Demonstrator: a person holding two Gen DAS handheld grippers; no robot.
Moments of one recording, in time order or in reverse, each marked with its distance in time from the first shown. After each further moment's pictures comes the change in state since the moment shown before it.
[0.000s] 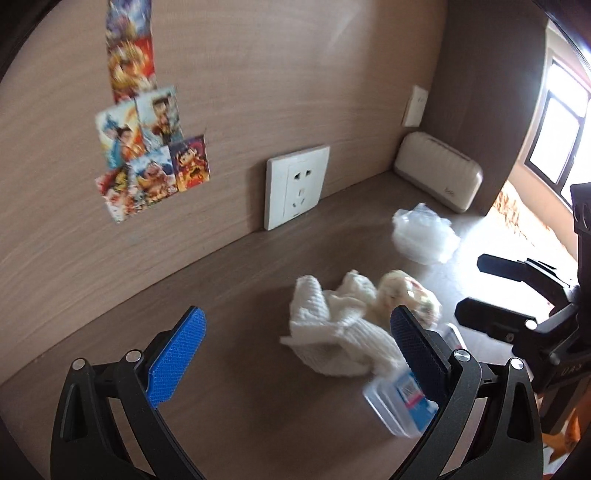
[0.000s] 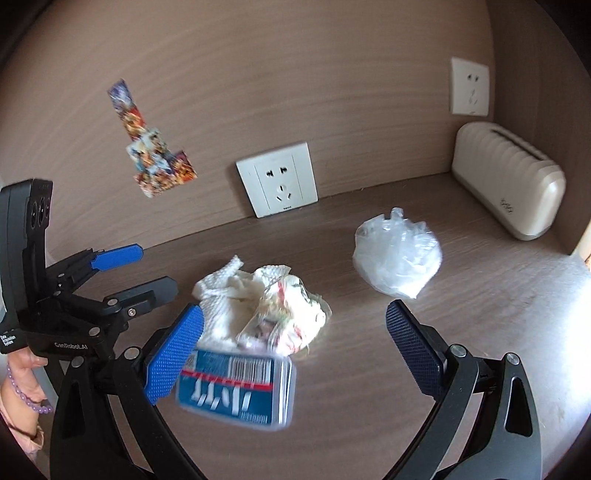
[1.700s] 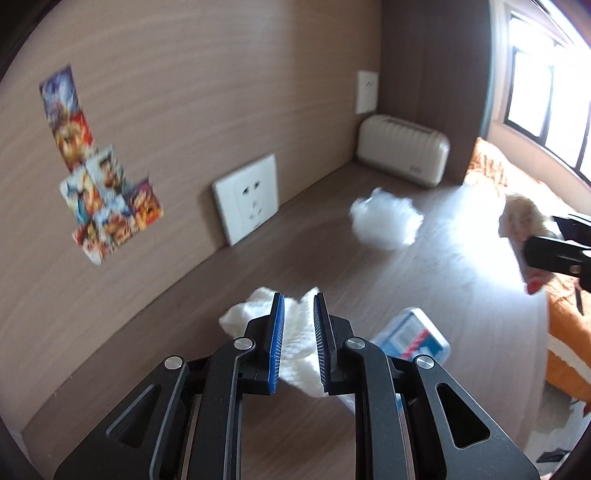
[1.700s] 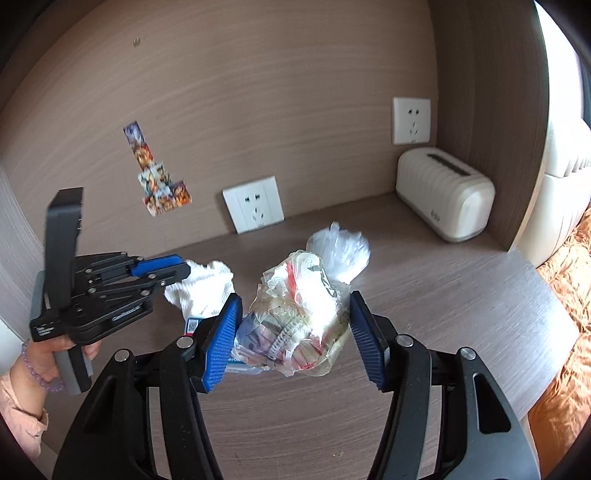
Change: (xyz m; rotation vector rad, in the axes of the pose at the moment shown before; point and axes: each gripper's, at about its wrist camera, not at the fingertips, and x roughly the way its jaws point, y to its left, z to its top) left arm -0.007 -0.045 -0.006 0.179 -0.005 0.025; right arm -0.096 -0.017 -0.020 0.007 -0.092 -0.077
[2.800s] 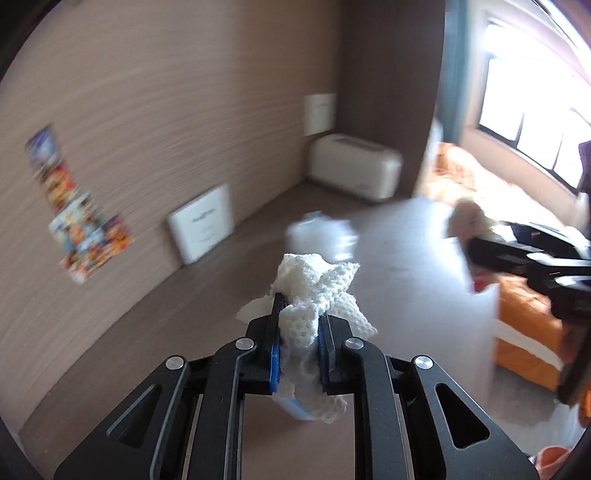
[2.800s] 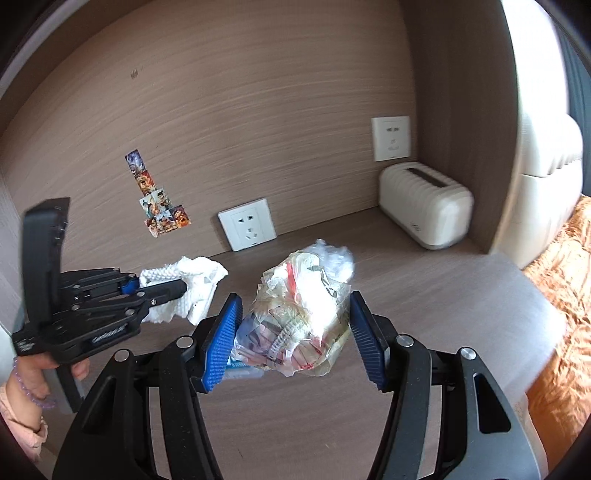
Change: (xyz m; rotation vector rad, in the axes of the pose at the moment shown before) left arm -0.056 -0.057 0.015 0.044 -0.047 -0.145; right arm -0.043 -0.012 -0.001 0.052 -0.070 -0.036
